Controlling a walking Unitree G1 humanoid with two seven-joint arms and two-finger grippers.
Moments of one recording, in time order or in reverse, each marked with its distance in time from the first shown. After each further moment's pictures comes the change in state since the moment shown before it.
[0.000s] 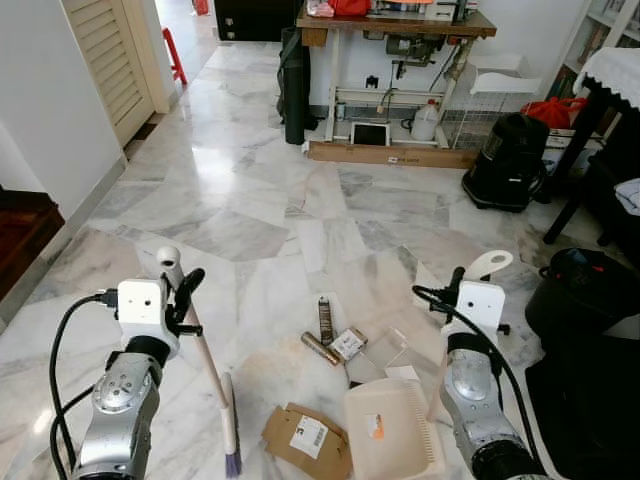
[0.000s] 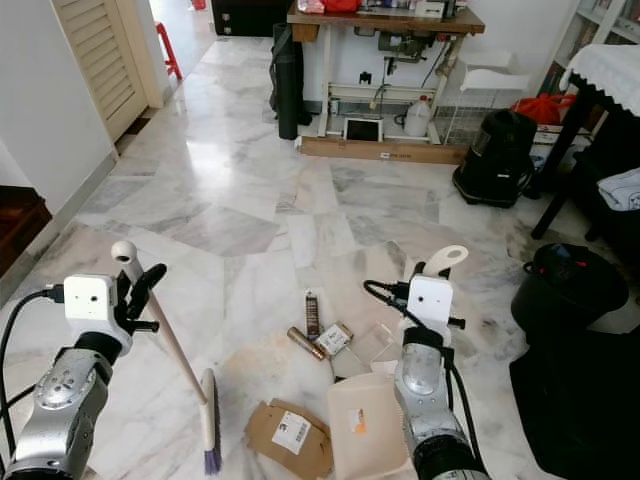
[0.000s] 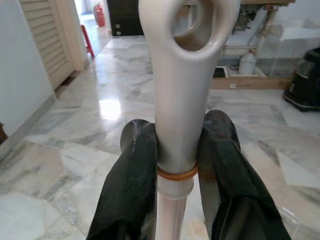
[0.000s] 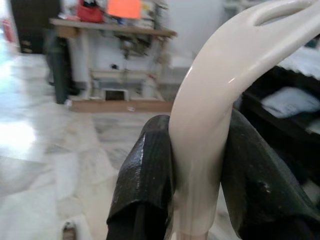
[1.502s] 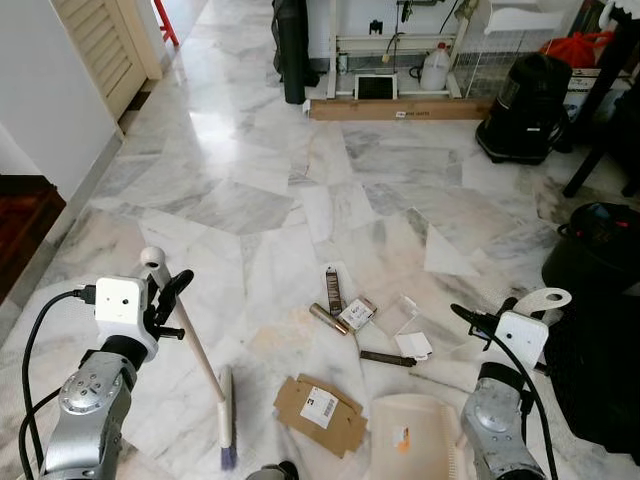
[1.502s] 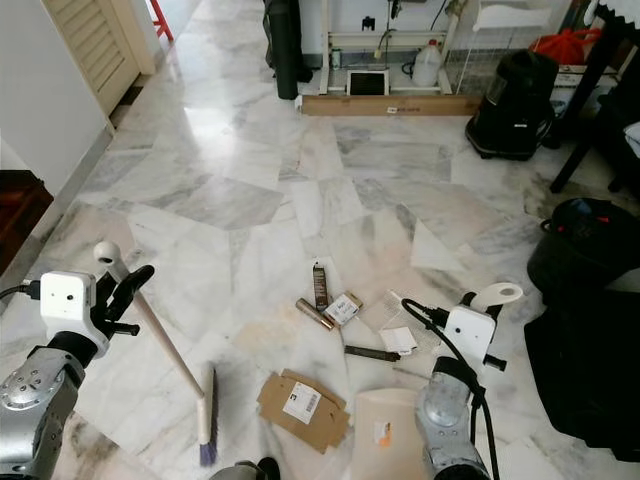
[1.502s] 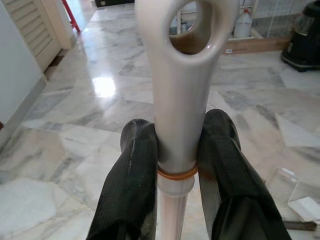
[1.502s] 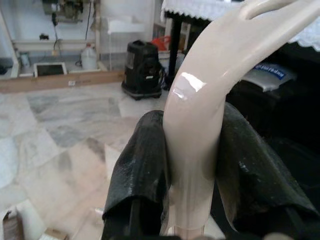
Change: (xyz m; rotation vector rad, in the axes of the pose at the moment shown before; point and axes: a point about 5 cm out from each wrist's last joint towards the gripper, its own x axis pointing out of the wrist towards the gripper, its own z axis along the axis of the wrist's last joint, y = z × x) left arm -0.007 0.018 0.011 0.014 0.020 -0.047; right arm -0.013 -0.039 -0.013 -0.019 -0.034 -0.224
